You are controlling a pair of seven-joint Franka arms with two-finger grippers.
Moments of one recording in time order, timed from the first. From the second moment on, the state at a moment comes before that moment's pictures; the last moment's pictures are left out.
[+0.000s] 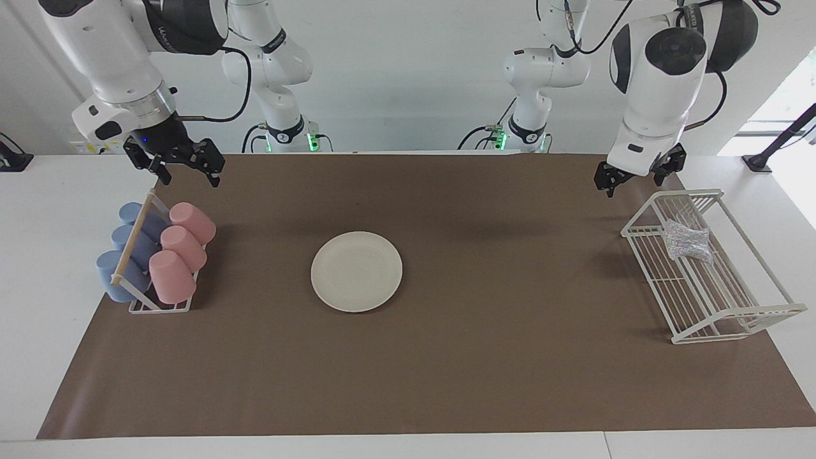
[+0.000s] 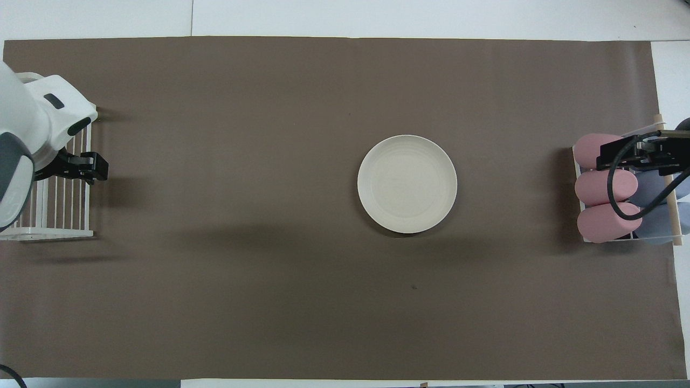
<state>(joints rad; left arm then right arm) -0.12 0.06 -0.09 -1.71 0.46 1.58 -0.19 0.03 -0.03 -0.06 -1.67 -0.01 1.63 0.11</state>
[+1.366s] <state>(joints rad) -0.09 0.25 -0.08 -1.86 0.99 1.77 -0.33 0.03 -0.07 0.06 -1.71 0.03 1.53 1.37</state>
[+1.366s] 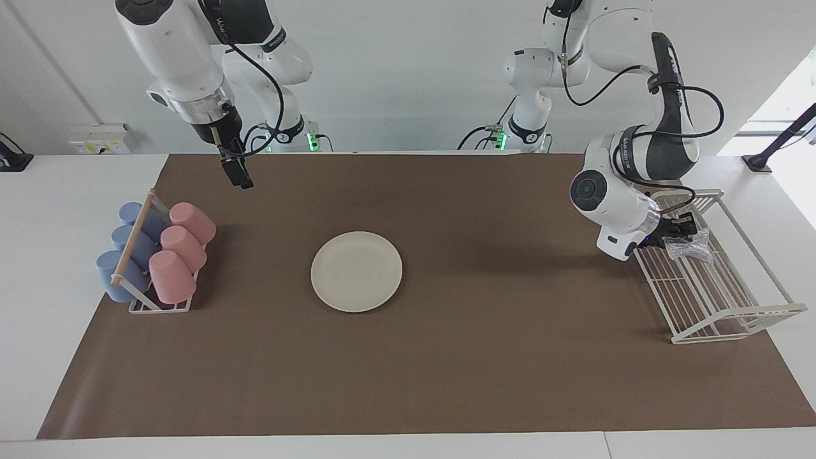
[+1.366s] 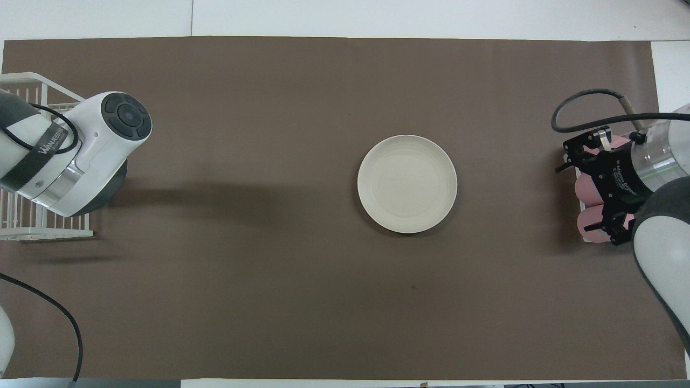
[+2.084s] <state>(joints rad) -0.10 0.23 -0.08 -1.64 0.66 1.65 -0.32 0.04 -0.08 0.10 -1.74 0.09 1.54 1.55</state>
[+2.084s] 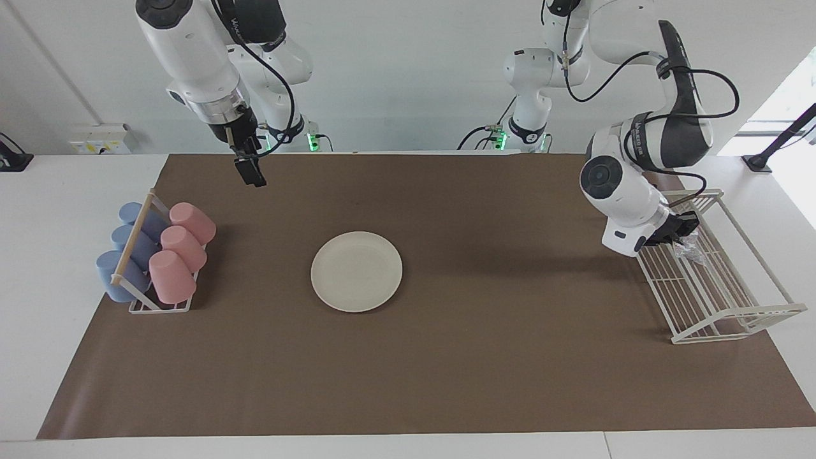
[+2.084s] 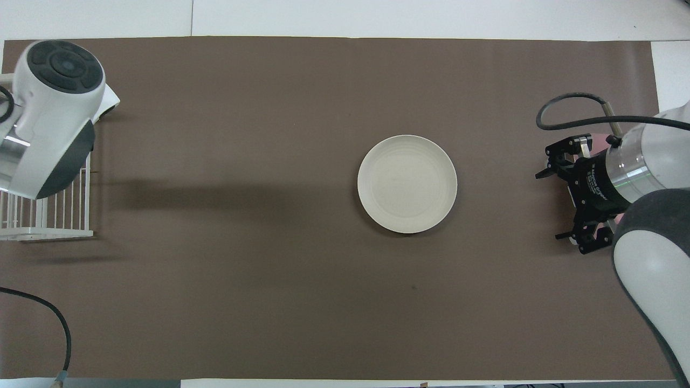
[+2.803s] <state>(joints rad) 0.02 0.14 -0.05 -1.49 -0.39 1.50 -0.31 0.16 -0.08 0.11 -1.75 0.11 1.64 1.70</state>
